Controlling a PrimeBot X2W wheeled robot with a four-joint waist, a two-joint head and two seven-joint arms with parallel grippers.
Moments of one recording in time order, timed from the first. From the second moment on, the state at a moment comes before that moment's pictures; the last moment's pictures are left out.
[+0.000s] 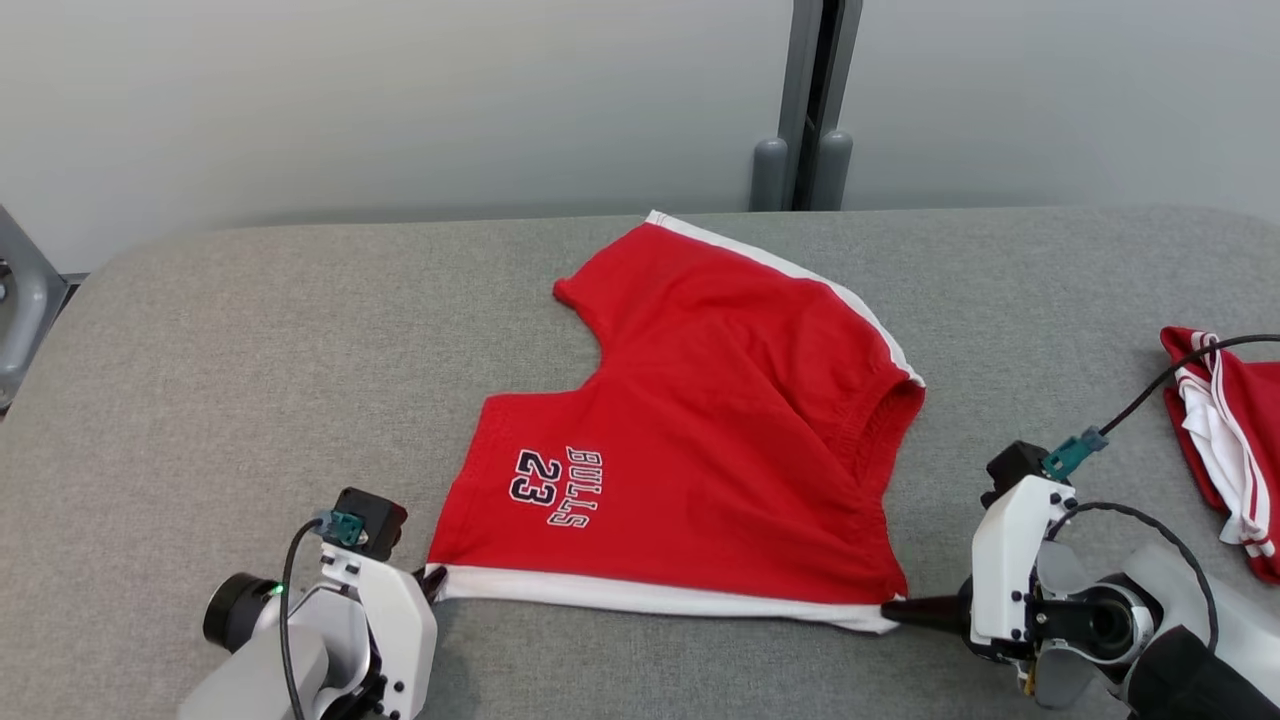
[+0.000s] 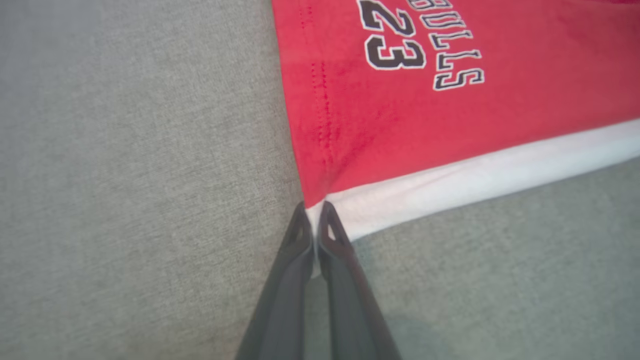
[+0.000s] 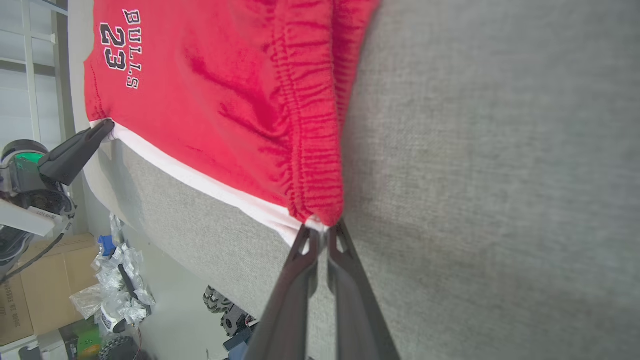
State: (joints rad) left arm -0.58 0.25 -0.94 1.01 -0.80 -0.13 0.04; right arm -0.64 -0.40 0.96 0.74 1.48 0.13 0.61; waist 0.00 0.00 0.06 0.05
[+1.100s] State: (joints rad) left arm -0.37 0.65 -0.76 0.21 -1.18 0.00 0.30; right arm -0.46 -0.50 0.85 0.42 1.65 0.13 0.60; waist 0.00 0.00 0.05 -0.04
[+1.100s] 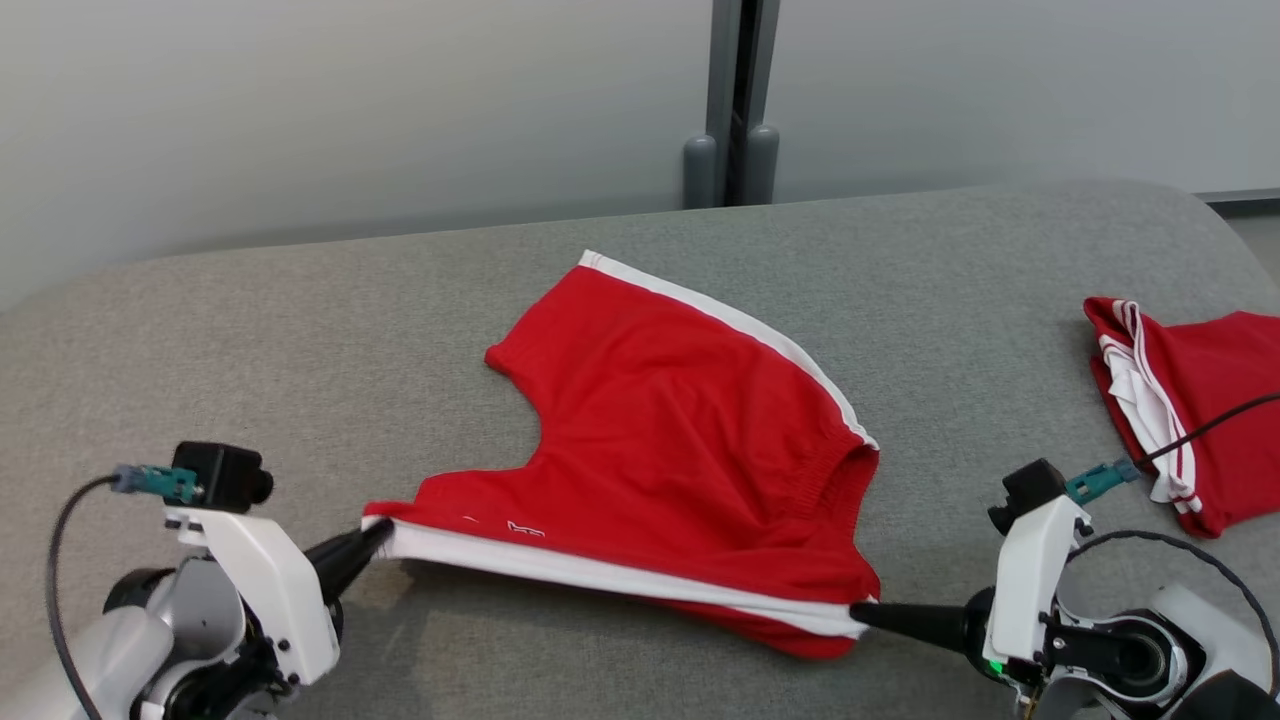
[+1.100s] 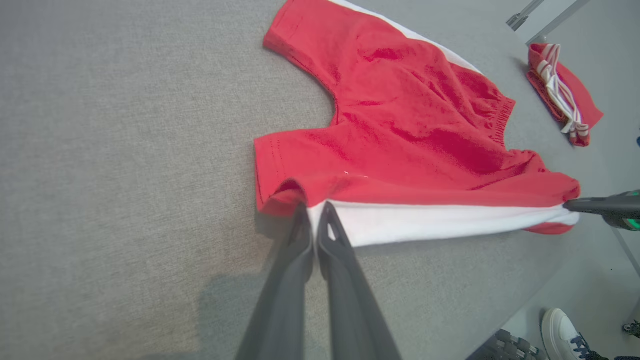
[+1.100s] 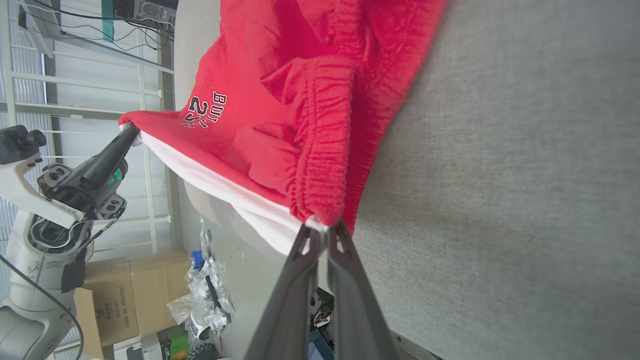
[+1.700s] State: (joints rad) left arm -0.59 0.64 -0.61 0.21 -1.22 0.09 0.26; right arm -0.58 -0.34 0.75 0.35 1.63 0.13 0.37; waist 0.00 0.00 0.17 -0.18
